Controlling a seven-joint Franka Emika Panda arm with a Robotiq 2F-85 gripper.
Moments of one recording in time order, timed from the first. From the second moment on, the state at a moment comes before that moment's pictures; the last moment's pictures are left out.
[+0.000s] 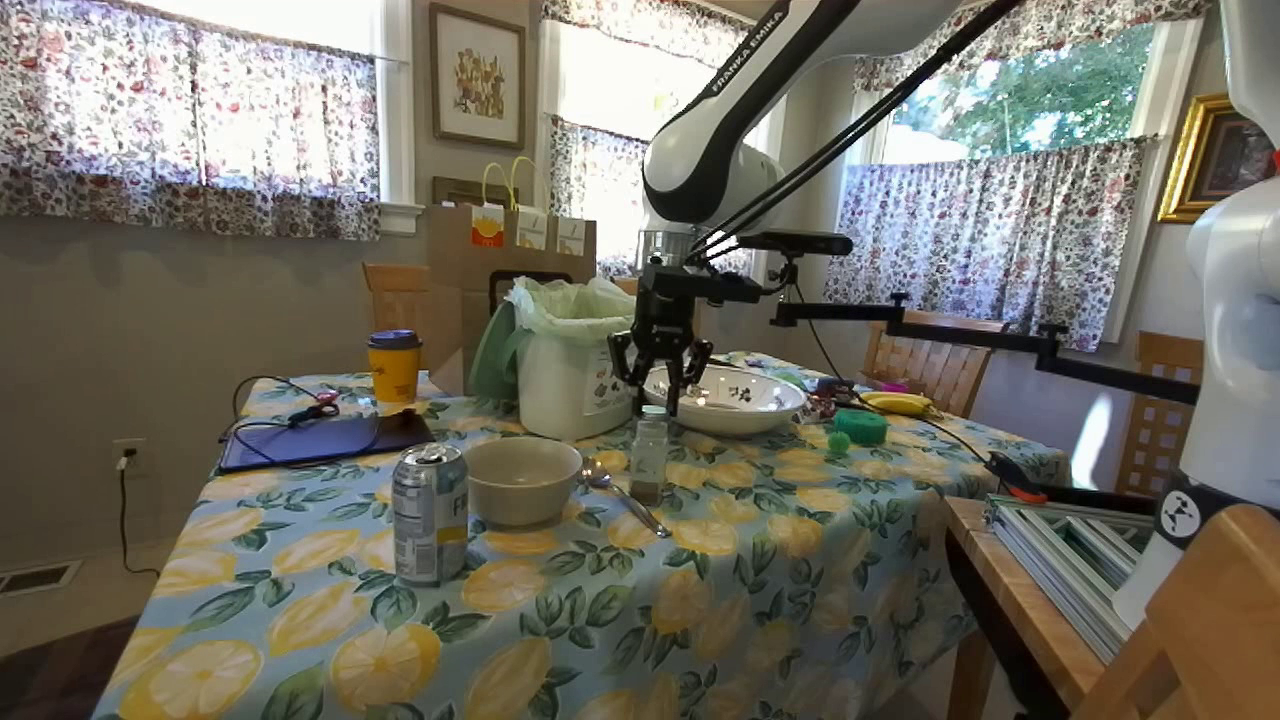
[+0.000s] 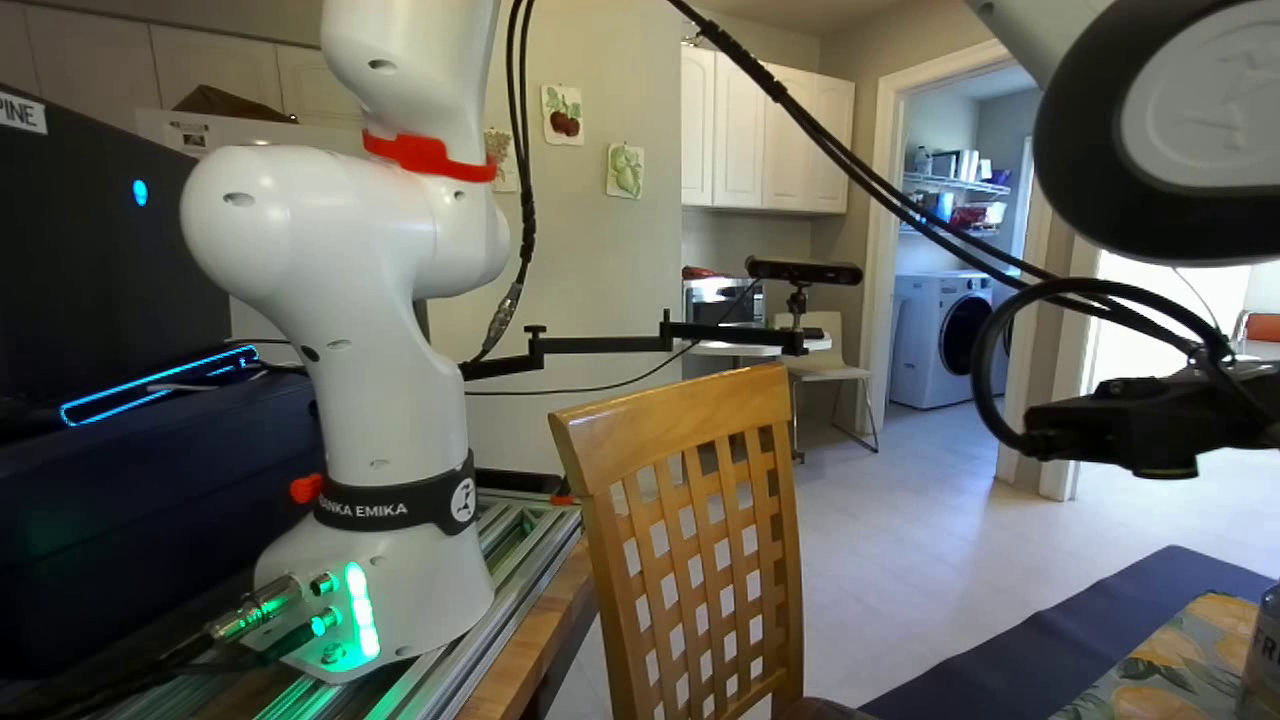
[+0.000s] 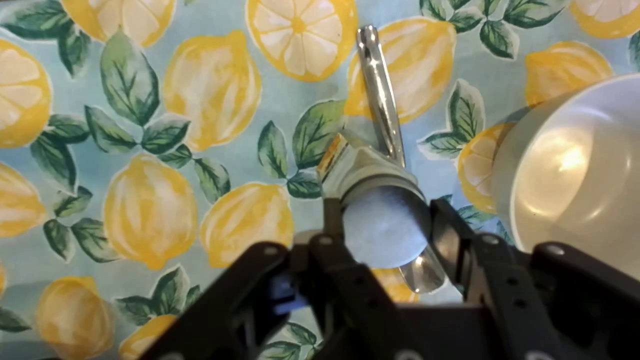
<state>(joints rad) -0.16 0.31 -0.22 -2.16 0.24 2.44 0.46</state>
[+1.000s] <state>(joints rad) -0.16 0.31 -0.22 -2.17 0.24 2.44 0.46</state>
